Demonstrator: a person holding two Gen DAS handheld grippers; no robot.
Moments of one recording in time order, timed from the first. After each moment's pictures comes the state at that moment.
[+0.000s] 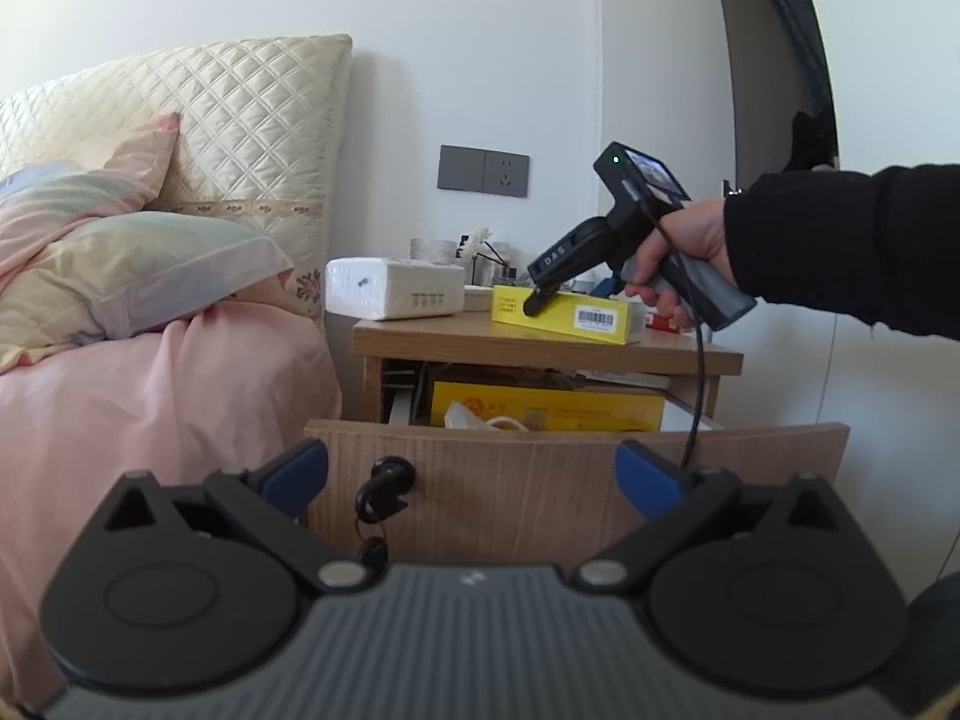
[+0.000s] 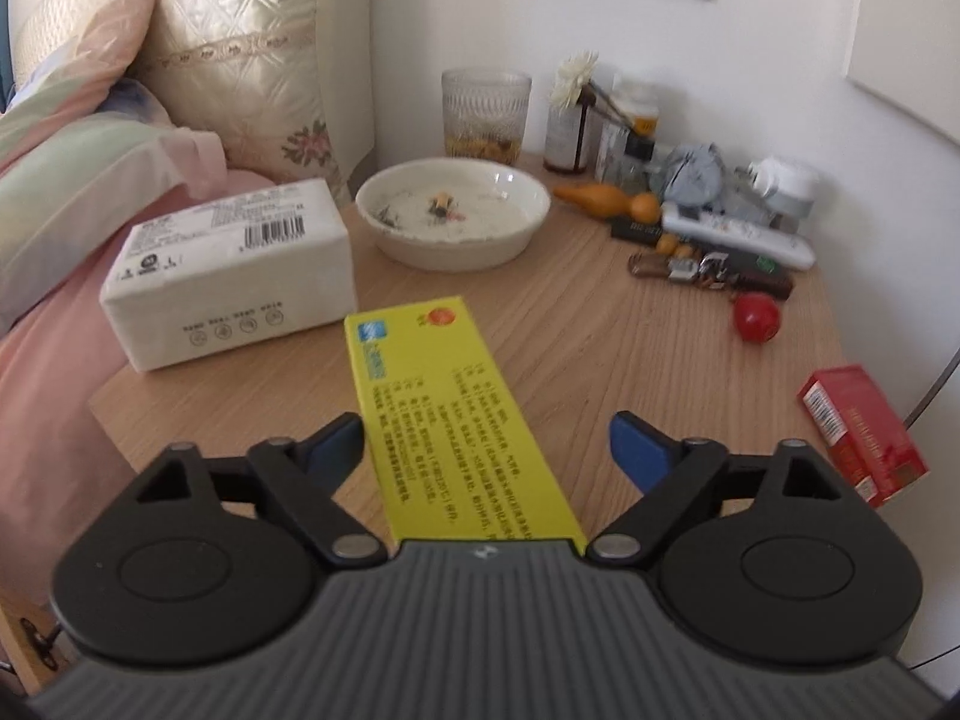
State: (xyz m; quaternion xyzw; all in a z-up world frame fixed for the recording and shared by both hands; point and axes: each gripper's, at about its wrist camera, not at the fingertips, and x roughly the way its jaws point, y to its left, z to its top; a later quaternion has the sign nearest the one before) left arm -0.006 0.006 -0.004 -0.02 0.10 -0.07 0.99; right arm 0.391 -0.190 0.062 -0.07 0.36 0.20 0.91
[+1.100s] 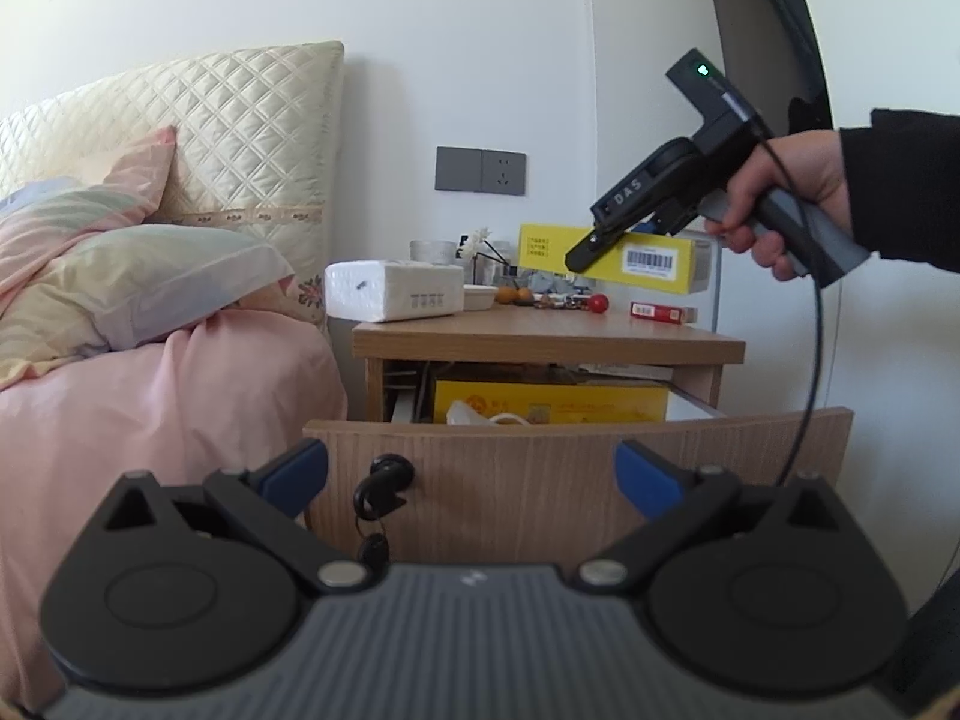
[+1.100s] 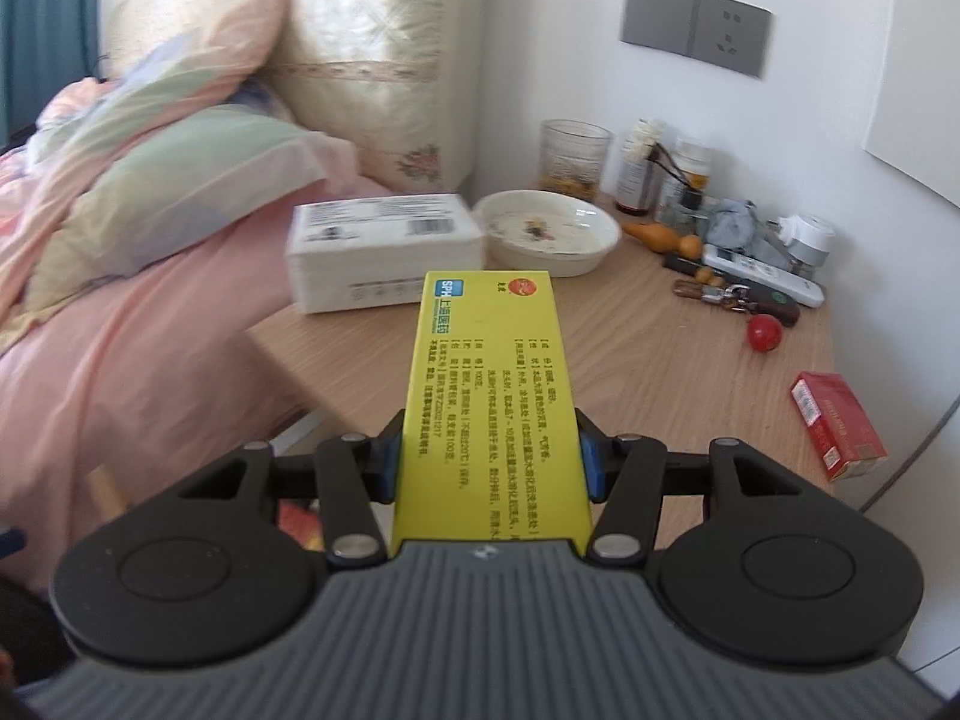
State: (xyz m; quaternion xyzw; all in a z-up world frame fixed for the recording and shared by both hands) left arm -0.009 -0.004 -0.006 0.00 0.10 -0.06 0.99; right arm 0.279 -0.202 0.107 -0.11 0.30 0.28 0.90
